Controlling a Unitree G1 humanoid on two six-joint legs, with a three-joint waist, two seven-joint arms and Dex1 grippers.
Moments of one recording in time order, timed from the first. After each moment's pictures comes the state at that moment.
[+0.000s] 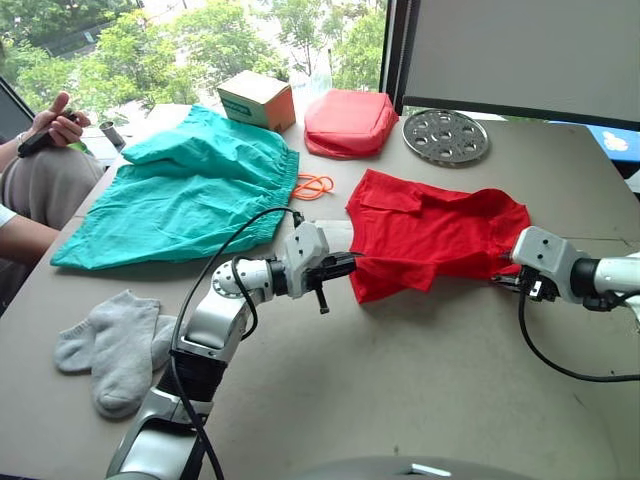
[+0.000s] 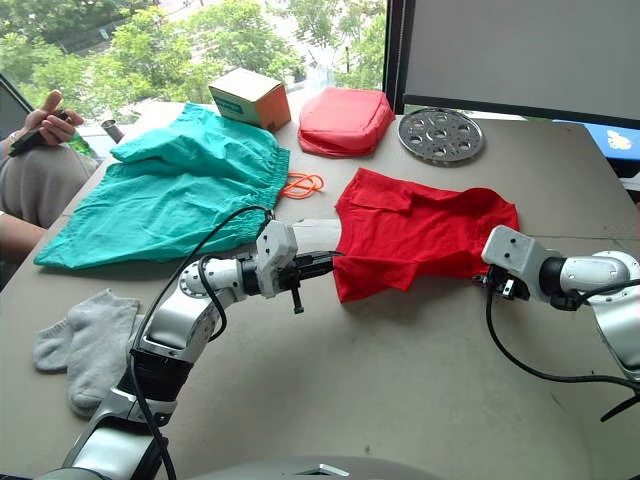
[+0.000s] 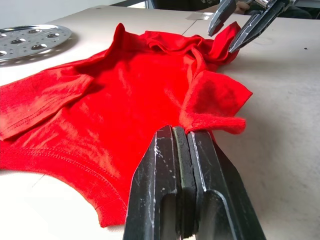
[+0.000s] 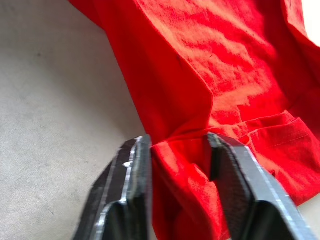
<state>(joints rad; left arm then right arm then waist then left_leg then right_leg) -0.35 0.47 -0.18 -0.02 -0.30 0.16 -0.97 -0.16 -1.02 0.03 -0.30 0.10 0.52 0.91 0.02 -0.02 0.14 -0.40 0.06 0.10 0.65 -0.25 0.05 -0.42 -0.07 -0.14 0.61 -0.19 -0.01</state>
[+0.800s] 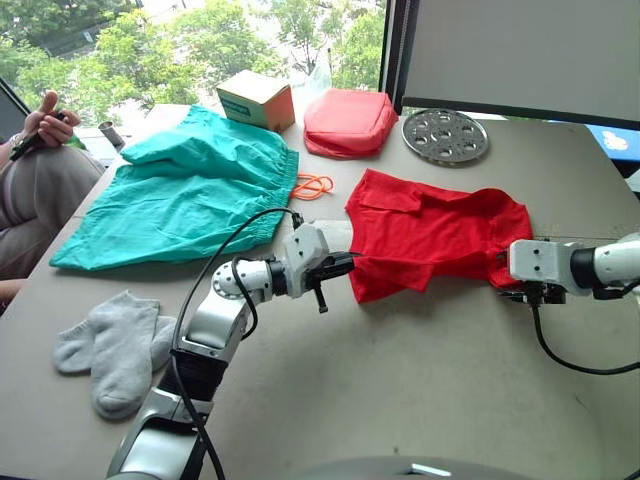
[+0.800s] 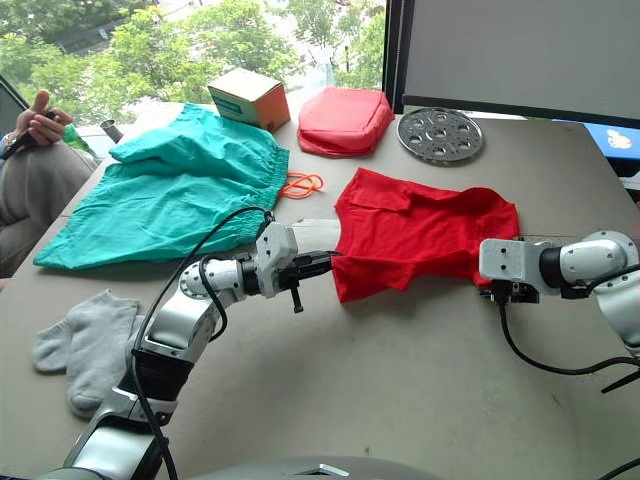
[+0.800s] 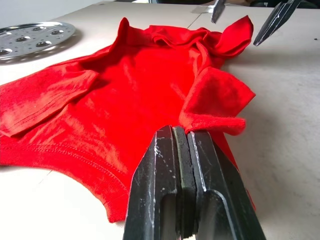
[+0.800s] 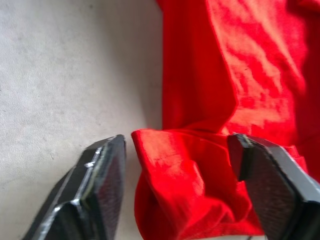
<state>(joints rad) -0.34 0.47 -0.18 0.01 -0.27 0.12 -0.96 -0.29 -1.07 0.16 -0.16 -0.02 0.25 1.13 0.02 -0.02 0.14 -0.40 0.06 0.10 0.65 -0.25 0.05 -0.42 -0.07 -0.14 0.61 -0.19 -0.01</state>
